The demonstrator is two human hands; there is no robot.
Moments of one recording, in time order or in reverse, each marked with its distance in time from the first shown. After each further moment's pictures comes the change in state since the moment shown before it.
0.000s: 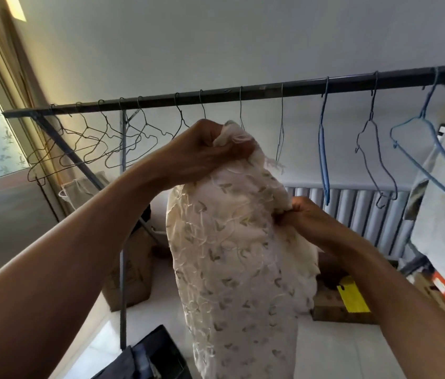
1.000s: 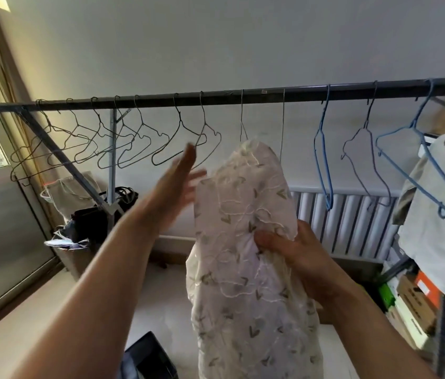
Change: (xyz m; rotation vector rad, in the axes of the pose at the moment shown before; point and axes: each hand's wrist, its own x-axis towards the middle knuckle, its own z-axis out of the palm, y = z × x) left_hand -0.033 -0.069 0.007 -0.580 0.359 -0.519; right_hand -0.022 0.002 0.057 0.374 0.183 0.050
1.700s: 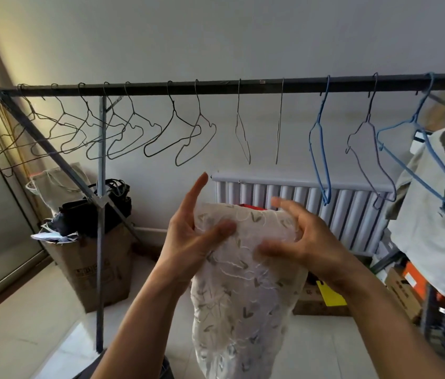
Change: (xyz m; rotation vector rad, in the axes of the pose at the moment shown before) left_hand -0.048 -0.069 0.032 -0.235 -0.034 0.189; right_hand 0.000 -0.006 -0.023 -0.258 -0.060 -0.007
